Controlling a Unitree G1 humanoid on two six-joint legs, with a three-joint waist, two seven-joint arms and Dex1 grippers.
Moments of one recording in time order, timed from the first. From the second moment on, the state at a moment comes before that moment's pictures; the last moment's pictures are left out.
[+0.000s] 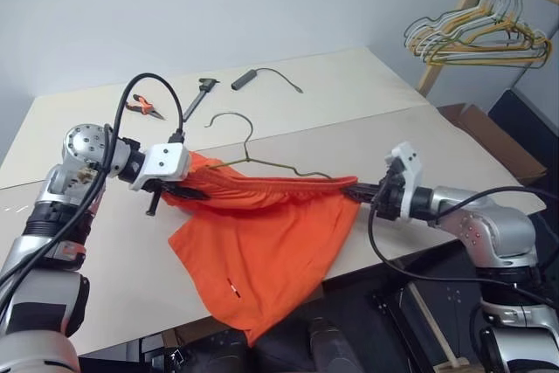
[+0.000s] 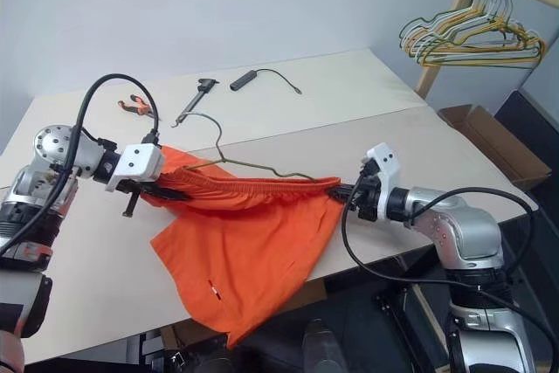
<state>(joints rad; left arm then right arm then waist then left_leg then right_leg) -0.79 0.86 -0.23 0.52 -0.09 -0.21 -1.58 -0.45 -0.63 -0.06 -0.11 0.56 0.92 0.79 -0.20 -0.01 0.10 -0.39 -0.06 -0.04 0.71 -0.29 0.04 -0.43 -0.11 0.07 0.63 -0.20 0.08</state>
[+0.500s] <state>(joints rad) -0.79 0.81 -0.31 0.57 0.08 -0.21 -1.42 -0.46 -0.71 0.00 -0.34 0.60 0.90 0.83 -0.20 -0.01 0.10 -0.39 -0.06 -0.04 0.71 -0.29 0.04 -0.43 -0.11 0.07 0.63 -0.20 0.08</state>
